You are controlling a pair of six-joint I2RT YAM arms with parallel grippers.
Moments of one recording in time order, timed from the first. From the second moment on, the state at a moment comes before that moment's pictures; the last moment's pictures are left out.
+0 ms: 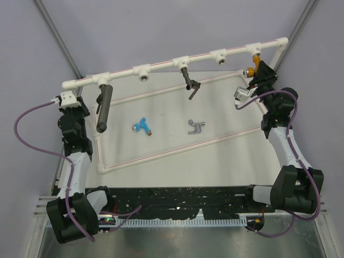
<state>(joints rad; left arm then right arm) 0.27 1.01 0.61 0.56 -0.02 0.02 -0.16 1.27 0.89 0.63 -0.56 -1.55</state>
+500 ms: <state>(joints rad) 0.27 1.01 0.61 0.56 -0.02 0.02 -0.17 1.29 0.89 0.64 -0.55 -1.55</state>
